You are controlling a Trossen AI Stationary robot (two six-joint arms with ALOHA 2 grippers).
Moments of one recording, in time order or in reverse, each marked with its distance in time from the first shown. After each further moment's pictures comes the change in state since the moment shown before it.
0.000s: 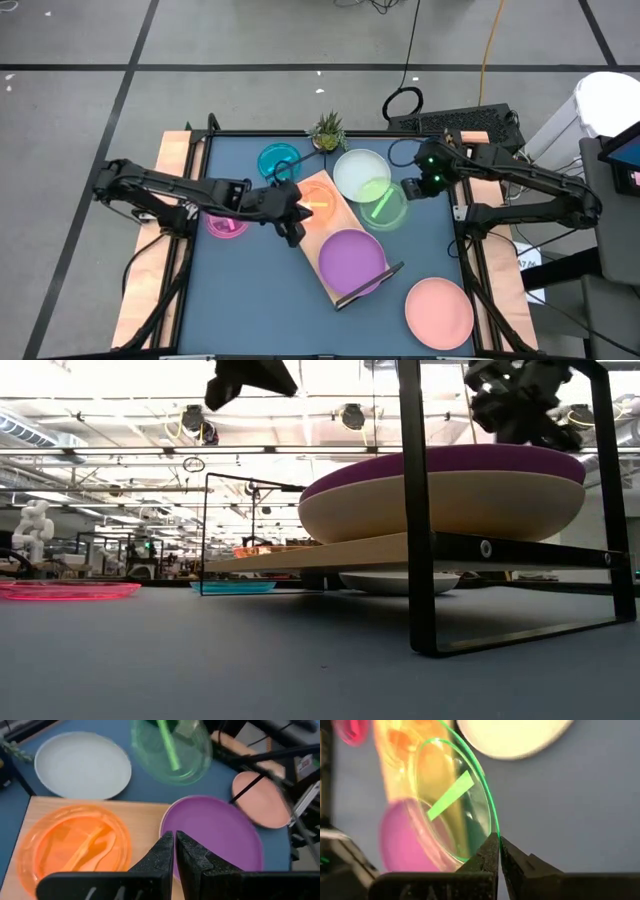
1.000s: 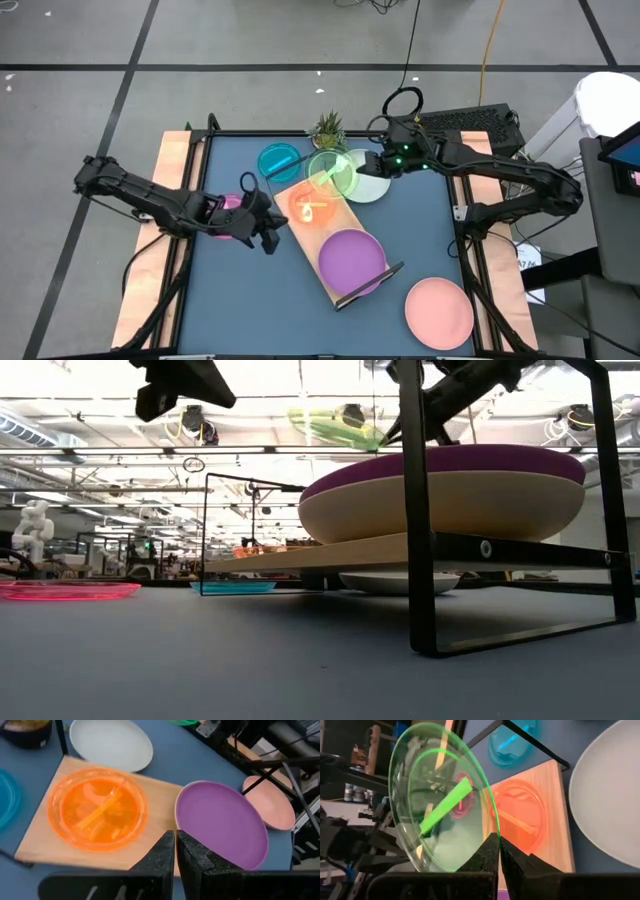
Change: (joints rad) left arm -0.155 -0.218 -0.257 0.007 -0.200 -0.247; right arm 0.002 0.243 0.000 0.735 0.000 0.182
